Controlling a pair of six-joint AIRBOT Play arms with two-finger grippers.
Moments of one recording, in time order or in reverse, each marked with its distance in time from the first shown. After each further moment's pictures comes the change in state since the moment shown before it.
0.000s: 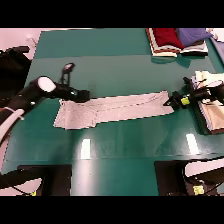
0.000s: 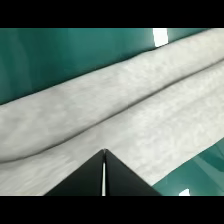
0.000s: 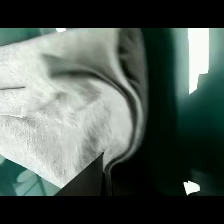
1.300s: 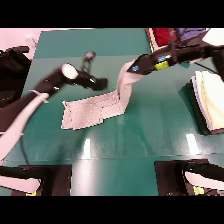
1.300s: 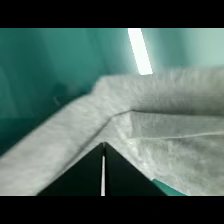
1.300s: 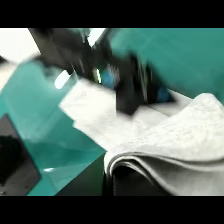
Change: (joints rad) left arm -0.028 -0.195 0.352 0.015 -0.014 -0.035; right arm 0.658 0.328 0.468 0.090 0.008 0.147
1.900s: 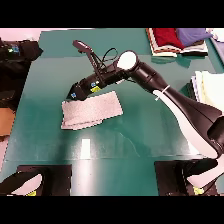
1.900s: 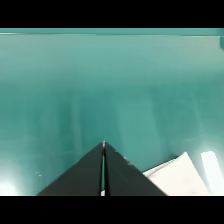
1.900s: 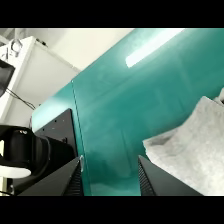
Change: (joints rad) left arm 0.350 0.463 0.004 0.225 -0.105 0.002; right arm 0.389 -0.403 0.231 0.148 -0.180 -0.131
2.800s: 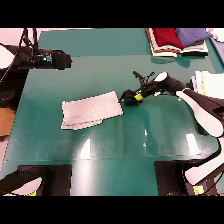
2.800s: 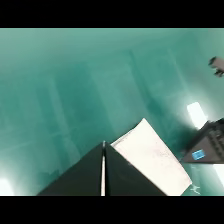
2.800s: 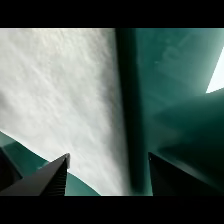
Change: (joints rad) left arm -0.235 -0.076 -0.012 0.010 0.021 0.023; right arm -0.425 -0.049 -0.533 -0.002 0.003 0.112
